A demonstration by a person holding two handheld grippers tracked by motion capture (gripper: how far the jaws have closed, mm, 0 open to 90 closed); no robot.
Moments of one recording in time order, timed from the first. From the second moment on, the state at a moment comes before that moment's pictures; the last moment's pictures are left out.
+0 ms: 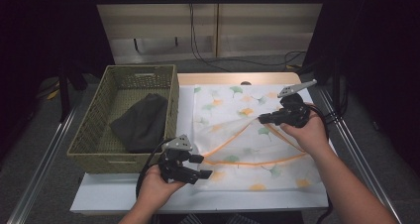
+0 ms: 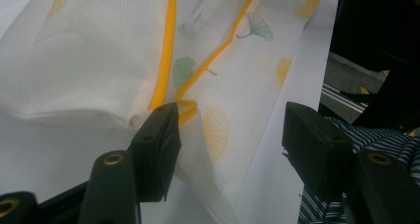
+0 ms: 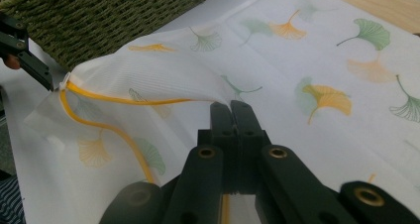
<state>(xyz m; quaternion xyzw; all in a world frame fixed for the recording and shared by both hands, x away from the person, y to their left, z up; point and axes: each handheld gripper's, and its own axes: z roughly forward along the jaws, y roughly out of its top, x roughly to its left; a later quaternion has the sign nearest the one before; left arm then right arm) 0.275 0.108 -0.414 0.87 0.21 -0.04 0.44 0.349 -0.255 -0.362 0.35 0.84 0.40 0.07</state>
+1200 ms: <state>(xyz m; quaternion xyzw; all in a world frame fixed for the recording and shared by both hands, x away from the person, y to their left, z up) 0.286 0.117 -0.376 0.88 0.21 -0.02 0.42 0.356 -0.256 -0.352 0.34 0.86 0.38 0.06</state>
